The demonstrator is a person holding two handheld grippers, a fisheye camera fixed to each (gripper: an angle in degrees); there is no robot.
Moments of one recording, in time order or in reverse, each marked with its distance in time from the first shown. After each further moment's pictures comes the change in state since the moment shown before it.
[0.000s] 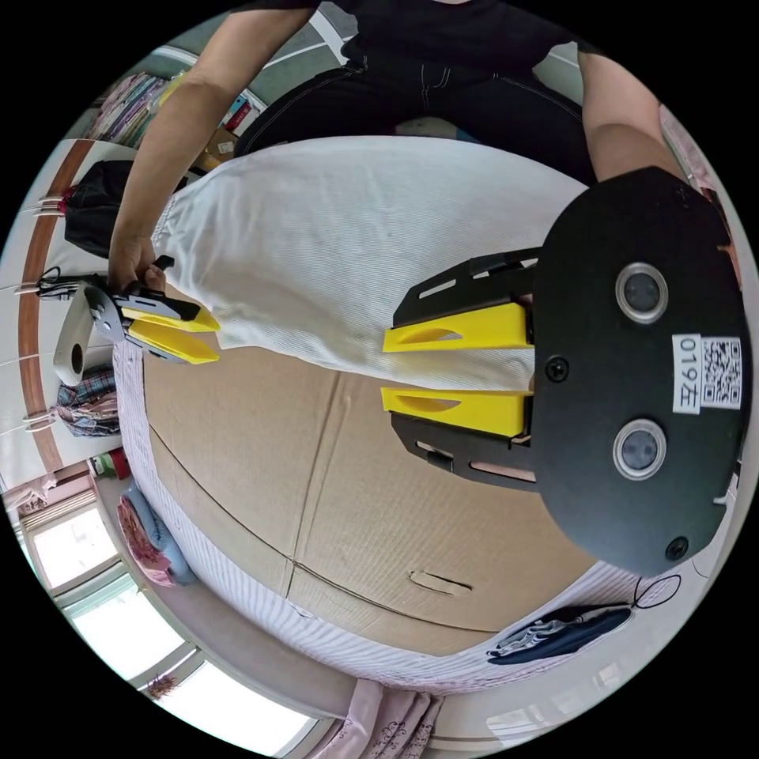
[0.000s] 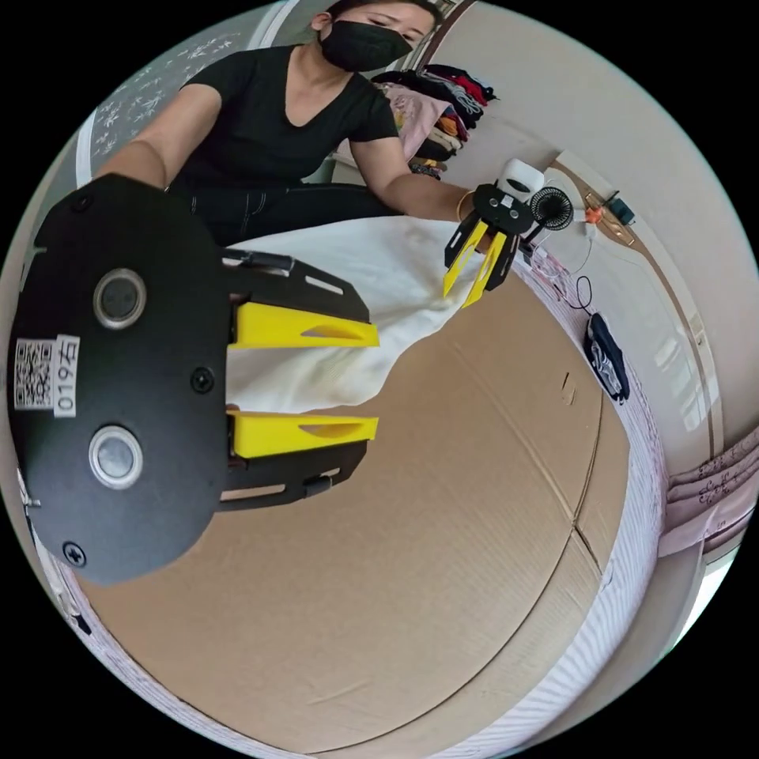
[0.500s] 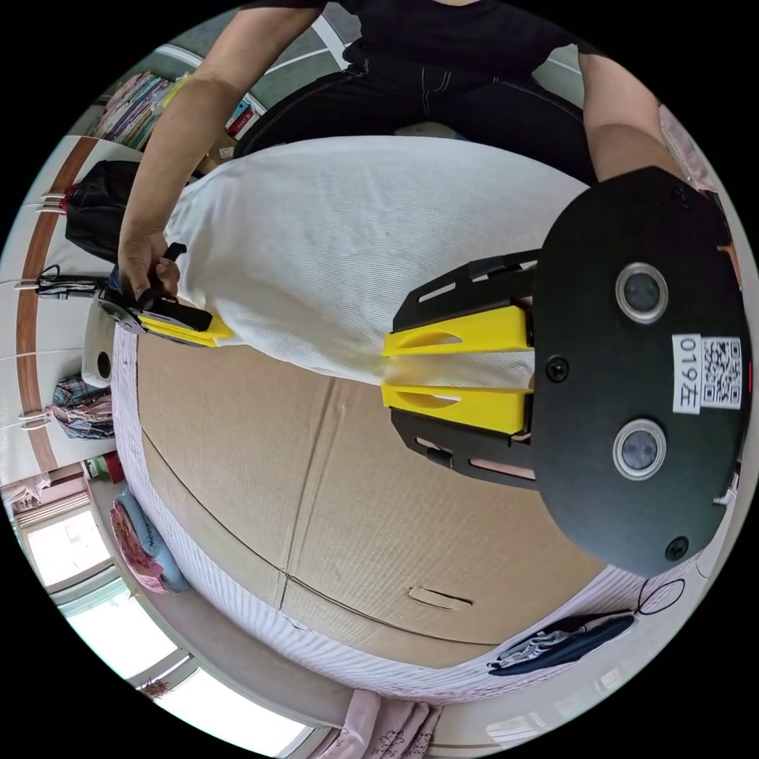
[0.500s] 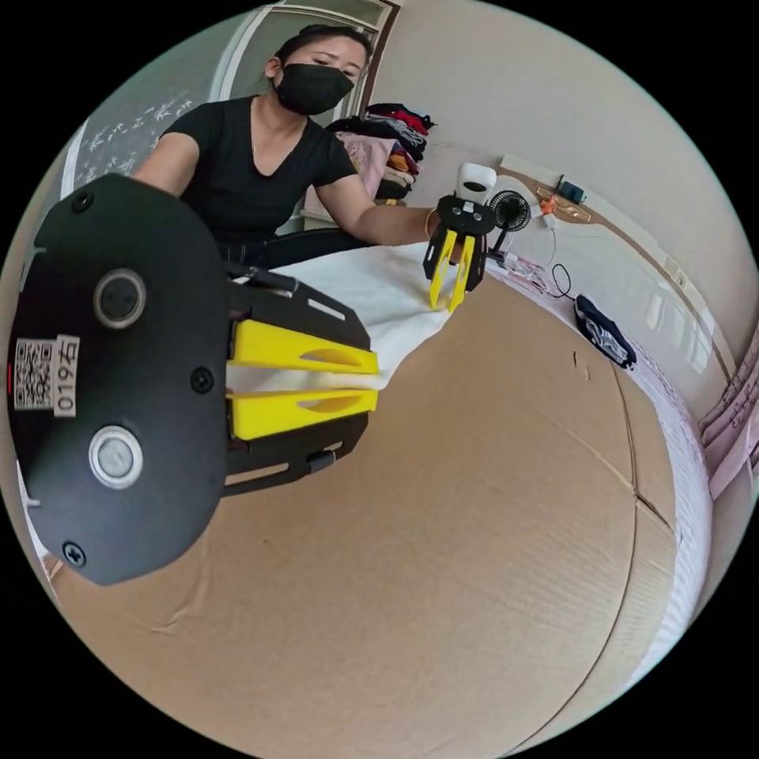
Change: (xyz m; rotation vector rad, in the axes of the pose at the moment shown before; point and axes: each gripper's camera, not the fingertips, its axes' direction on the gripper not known) left arm 0.000 -0.030 0.035 -0.010 0.031 0.000; right arm 0.033 0.026 -0.016 -0.008 -0.191 0.166
